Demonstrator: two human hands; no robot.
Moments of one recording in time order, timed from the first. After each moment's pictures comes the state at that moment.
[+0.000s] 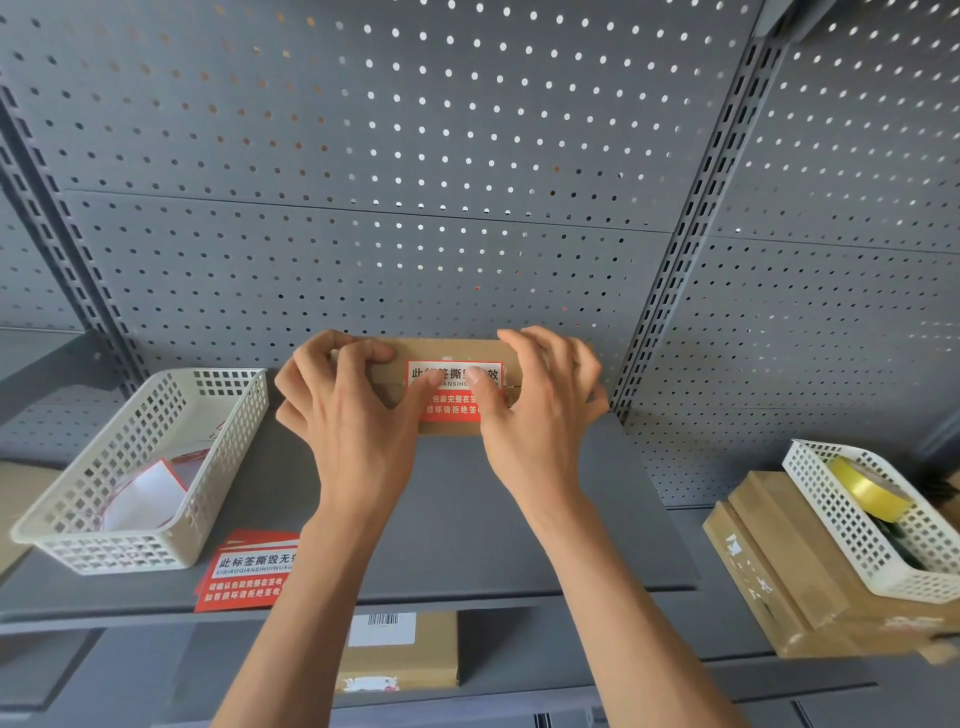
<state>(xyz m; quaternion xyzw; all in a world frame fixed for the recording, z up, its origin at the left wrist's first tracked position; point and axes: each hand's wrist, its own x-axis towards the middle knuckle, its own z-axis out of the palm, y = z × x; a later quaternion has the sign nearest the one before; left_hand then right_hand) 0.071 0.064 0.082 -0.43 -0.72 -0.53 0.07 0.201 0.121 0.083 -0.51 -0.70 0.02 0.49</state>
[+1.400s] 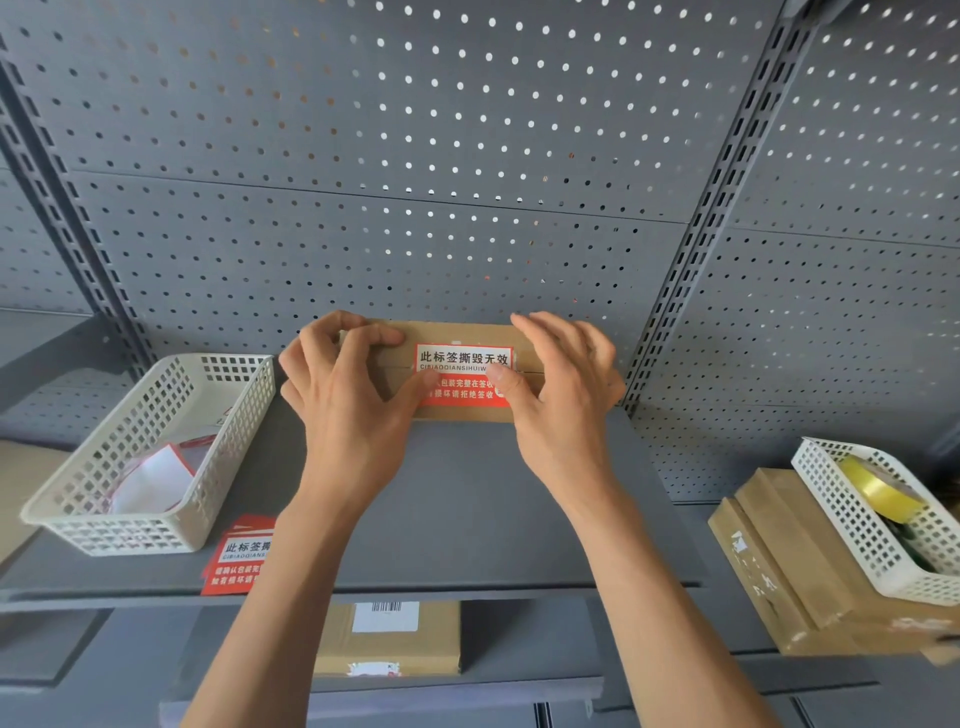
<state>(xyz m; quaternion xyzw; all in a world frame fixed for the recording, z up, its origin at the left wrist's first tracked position) 0.054 0.057 0.086 -0.49 -0.70 -0.52 0.03 0.221 0.126 0.091 -0.47 -0.75 0.07 0.46</state>
